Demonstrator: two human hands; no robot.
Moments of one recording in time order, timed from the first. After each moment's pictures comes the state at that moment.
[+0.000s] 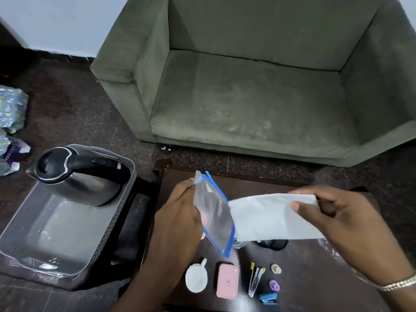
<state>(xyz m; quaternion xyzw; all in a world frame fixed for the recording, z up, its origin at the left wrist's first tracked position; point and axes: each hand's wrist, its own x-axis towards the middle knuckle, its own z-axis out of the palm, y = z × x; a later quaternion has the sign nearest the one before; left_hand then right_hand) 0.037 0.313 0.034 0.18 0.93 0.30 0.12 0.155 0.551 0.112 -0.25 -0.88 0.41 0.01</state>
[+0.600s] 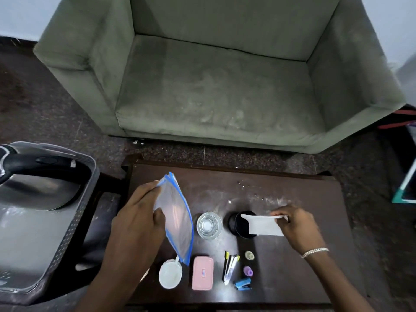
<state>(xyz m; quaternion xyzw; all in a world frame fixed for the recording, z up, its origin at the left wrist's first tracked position) 0.041 0.308 0.018 0.18 0.93 0.27 0.16 0.218 0.619 -0.049 -0.38 -0.89 0.26 -0.08</state>
